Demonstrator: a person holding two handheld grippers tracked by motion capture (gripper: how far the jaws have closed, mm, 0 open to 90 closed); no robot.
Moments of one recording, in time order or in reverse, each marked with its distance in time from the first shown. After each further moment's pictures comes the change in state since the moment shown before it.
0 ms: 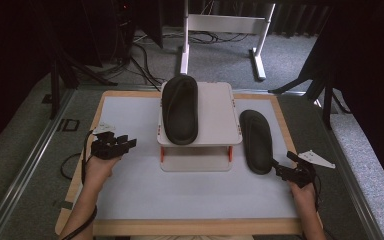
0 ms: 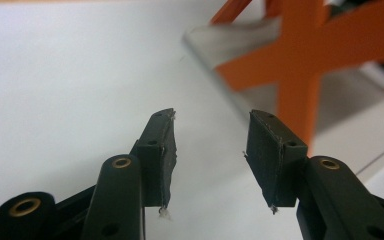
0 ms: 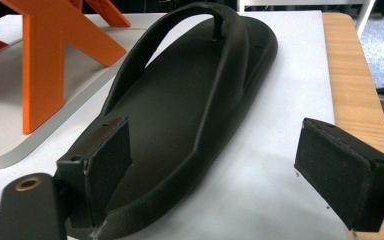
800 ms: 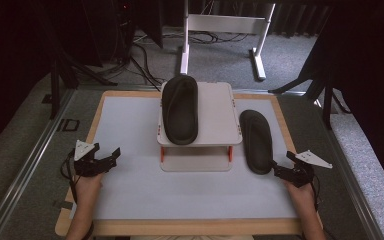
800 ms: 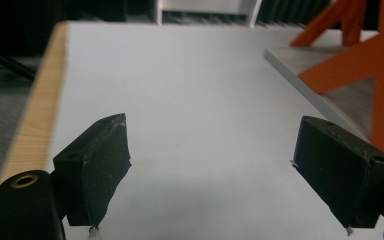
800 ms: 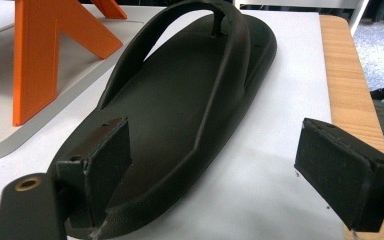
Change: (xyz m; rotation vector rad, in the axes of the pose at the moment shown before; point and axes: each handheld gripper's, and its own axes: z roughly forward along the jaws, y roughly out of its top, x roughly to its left) left arm 0.023 -0.062 -0.023 -0.264 0.231 -0.057; right arm 0.005 0.000 0.002 0.013 -0.029 -0.040
